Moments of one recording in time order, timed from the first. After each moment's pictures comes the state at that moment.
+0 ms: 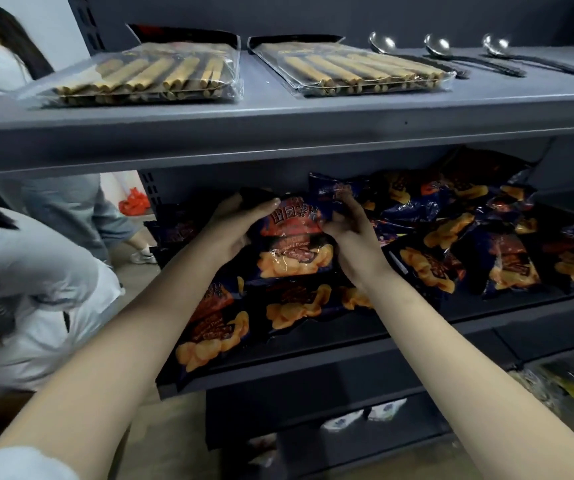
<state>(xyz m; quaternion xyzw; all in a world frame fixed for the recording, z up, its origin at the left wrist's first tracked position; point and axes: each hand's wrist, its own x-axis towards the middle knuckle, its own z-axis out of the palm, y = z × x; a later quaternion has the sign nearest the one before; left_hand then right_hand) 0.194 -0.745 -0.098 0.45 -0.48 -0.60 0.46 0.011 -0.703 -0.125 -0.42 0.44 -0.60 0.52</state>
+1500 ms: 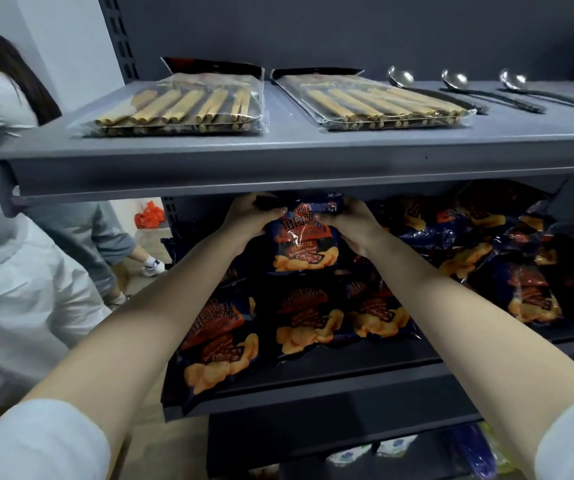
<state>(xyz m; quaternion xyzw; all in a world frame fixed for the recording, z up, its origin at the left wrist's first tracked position) 0.196 -0.796 -0.089 0.51 -0.54 -0.47 0.47 0.011 -0.785 -0.089 -0.52 0.55 -0.47 0.46</state>
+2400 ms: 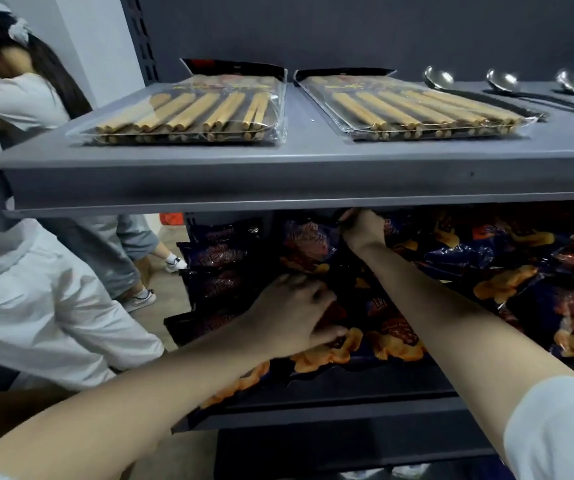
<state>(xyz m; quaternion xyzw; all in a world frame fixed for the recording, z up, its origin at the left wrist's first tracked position) 0.178 -0.694 -0.128 0.39 -0.91 0.11 0.08 0.019 -0.830 -0.112 -0.62 0.71 -0.30 0.13</state>
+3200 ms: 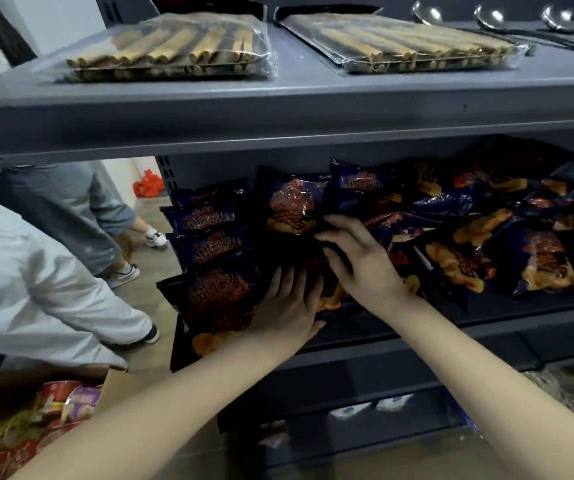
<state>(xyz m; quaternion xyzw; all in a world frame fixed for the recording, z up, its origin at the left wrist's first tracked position) 0.165 -0.656 -0.188 0.49 -0.86 0.07 -0.09 0.011 -0.681 -0.154 -0.81 0.43 -0.41 0.01</state>
